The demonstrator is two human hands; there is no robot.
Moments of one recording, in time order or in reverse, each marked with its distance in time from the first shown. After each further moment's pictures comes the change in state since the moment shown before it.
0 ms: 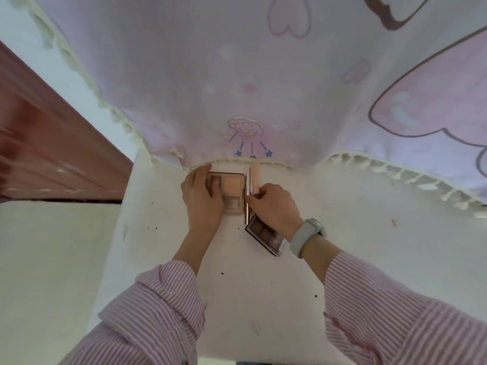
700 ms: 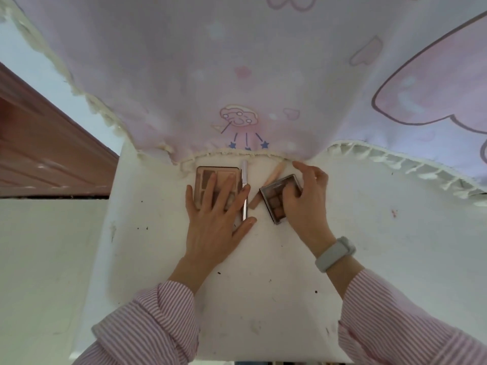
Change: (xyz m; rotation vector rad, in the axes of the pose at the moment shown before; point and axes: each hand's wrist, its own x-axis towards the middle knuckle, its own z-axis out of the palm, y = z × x) left_hand -0.036 -0.026 0.007 0.716 -0.283 0.630; right_hand -0.012 0.037 -0.017 0.290 0.400 -0.133
